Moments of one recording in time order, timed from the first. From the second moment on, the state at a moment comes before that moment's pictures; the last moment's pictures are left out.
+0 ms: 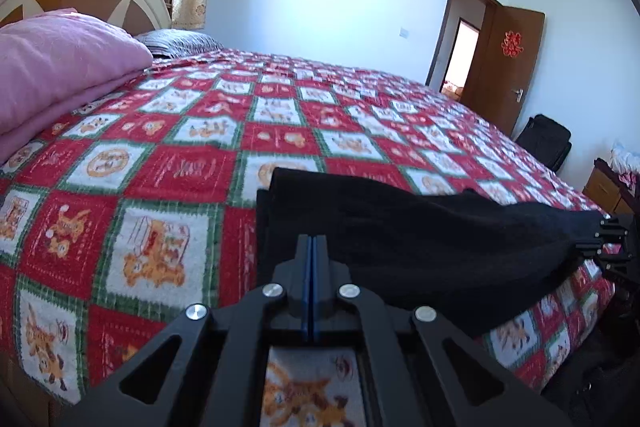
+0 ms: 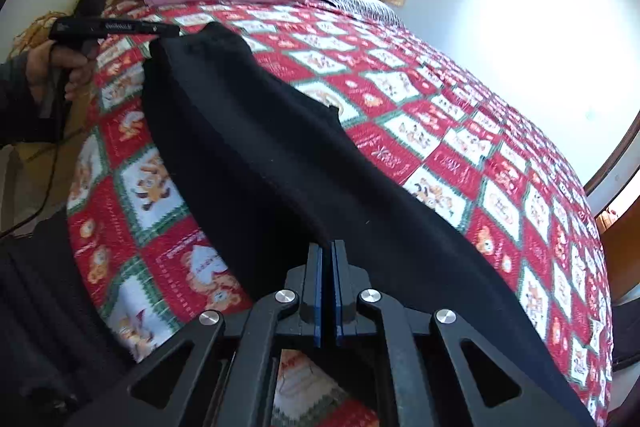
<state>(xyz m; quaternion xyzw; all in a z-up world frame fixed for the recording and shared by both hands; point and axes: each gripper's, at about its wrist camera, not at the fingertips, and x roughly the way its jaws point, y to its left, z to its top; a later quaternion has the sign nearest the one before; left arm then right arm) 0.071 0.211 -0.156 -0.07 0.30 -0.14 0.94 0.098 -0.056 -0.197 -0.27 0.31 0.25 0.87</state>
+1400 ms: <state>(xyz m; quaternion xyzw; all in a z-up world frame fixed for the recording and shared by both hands) 0.081 0.188 -0.187 -0.03 0.28 -0.07 0.96 0.319 -0.002 -0.226 0.10 0.49 0.29 0.82</state>
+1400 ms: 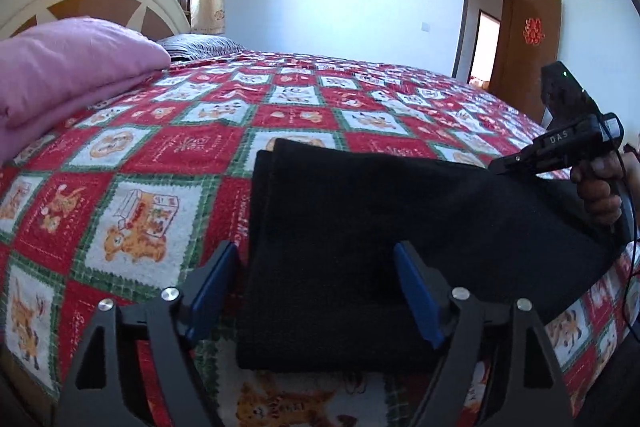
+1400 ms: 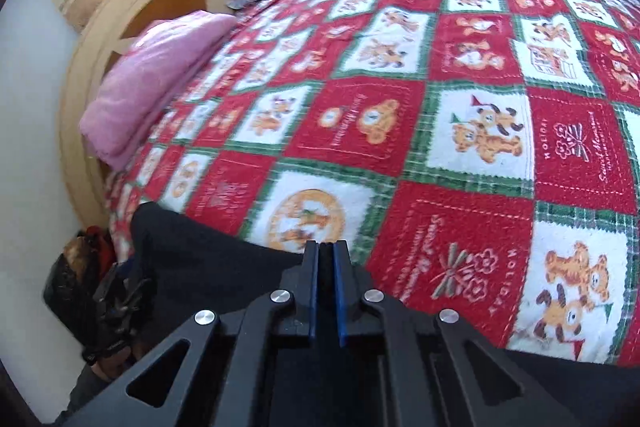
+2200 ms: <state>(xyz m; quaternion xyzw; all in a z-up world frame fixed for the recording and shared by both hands) 0.052 -0.049 -0.132 0.11 0.25 -0.32 0.91 0.089 -0.413 -0.130 0.16 0.36 -0.05 0.92</state>
